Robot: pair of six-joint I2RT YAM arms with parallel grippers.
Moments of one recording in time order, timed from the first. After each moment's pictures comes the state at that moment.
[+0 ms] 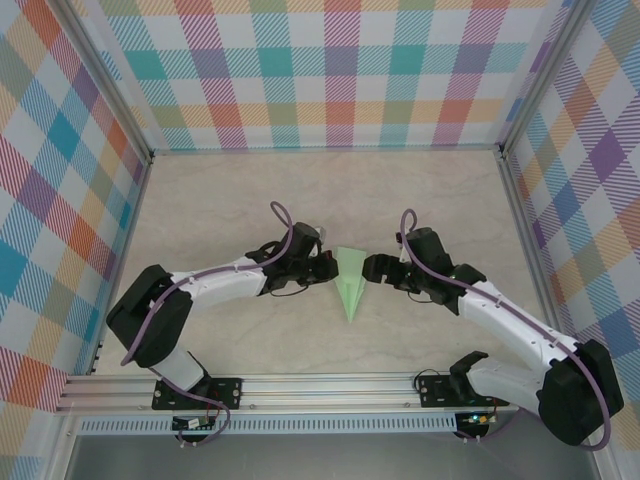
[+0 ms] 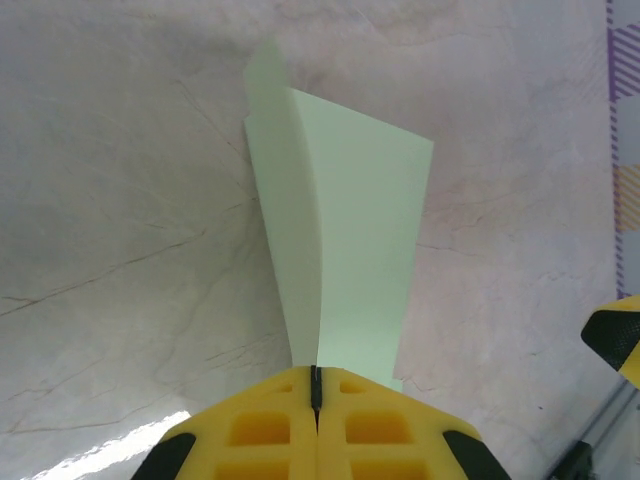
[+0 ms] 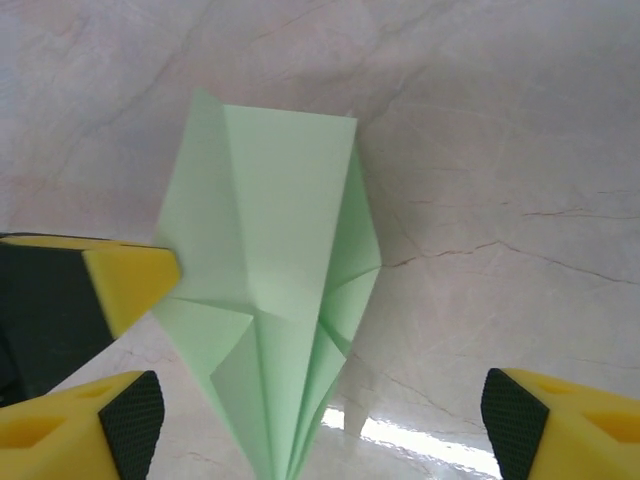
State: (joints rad) left arm -0.76 1.60 0.89 -0.06 0.22 -0.87; right arm 0.55 1.09 0.67 -0.41 -0.21 0.70
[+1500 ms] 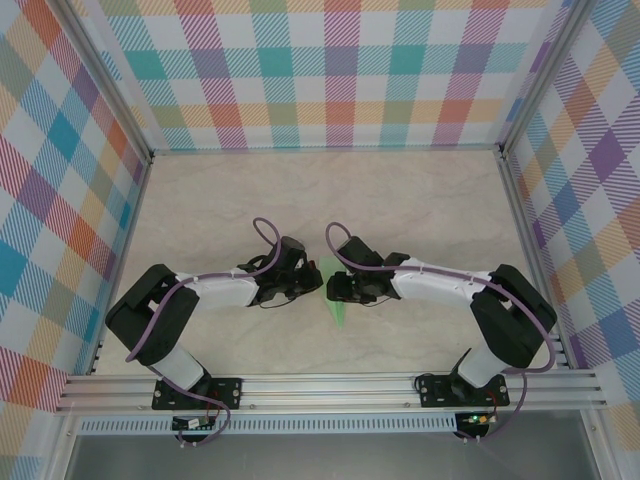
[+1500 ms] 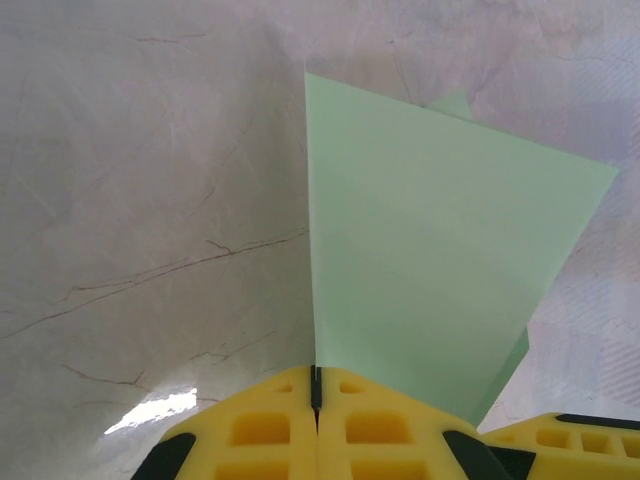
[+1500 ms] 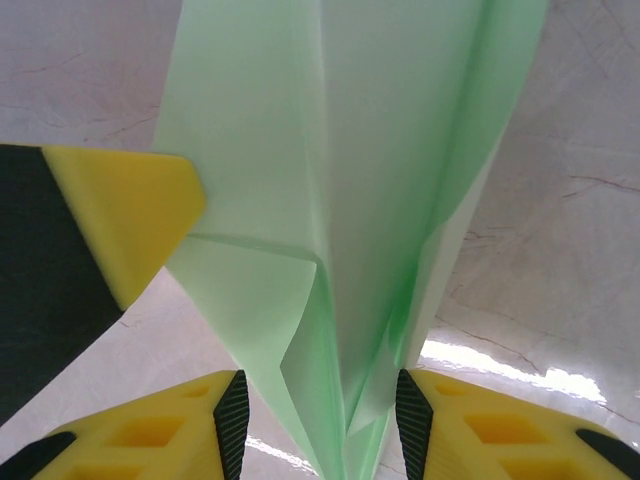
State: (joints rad) left arm -0.70 1.60 0.72 0.05 0.20 -0.97; right arm 0.85 1.57 0.89 -0.41 -0.12 0.81
